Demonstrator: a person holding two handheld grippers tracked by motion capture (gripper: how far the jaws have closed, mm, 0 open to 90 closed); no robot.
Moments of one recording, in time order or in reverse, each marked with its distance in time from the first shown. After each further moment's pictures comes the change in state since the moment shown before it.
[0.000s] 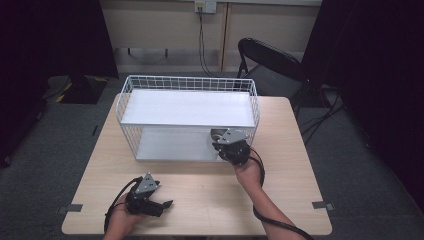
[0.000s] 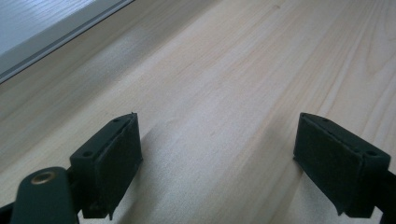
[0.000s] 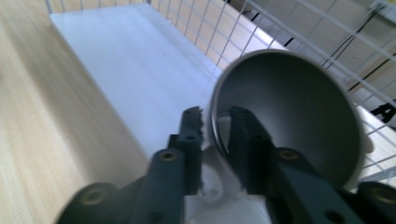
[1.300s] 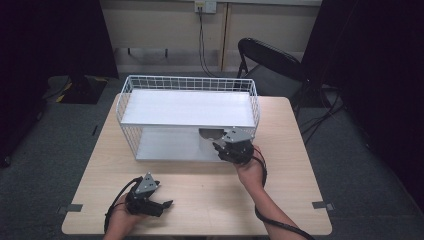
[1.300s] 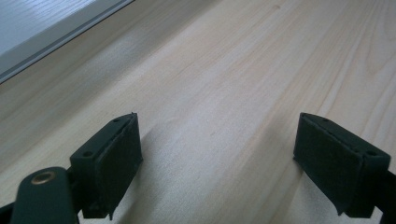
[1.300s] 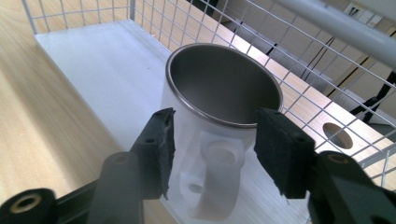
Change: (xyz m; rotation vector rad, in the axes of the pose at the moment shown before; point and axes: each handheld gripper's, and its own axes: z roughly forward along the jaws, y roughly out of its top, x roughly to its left) left arm 0.000 0.000 0.000 0.000 0.001 0.000; right arm -0.004 0.000 -0.010 -0.043 -0.053 0.050
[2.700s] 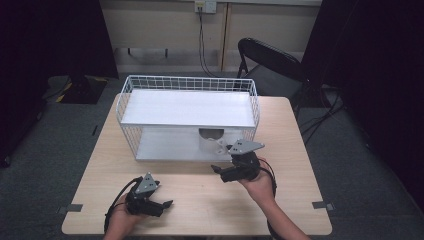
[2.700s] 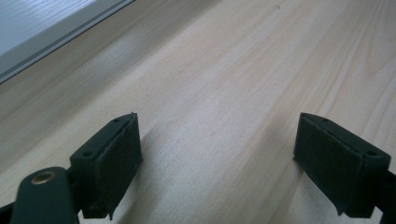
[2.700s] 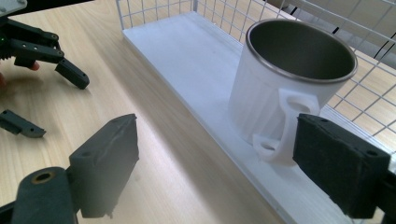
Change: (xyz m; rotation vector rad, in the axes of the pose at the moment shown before) left arm 0.000 0.000 0.000 0.000 0.001 0.000; right arm 0.016 -0.014 -0.037 0.025 0.217 0.071
